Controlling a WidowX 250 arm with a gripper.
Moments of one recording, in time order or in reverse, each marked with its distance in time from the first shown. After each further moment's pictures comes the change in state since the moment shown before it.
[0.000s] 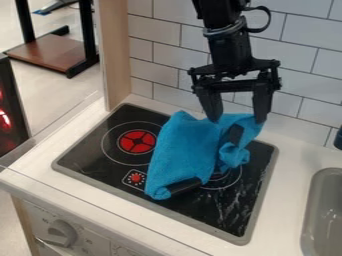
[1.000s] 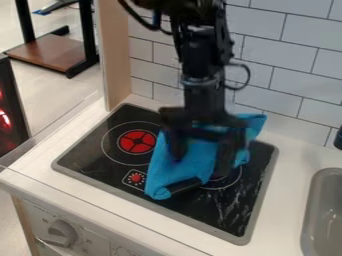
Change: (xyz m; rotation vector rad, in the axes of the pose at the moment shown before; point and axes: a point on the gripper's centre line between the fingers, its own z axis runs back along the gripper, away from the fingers) arm -0.056 0.025 -0.036 0.185 0.098 -0.033
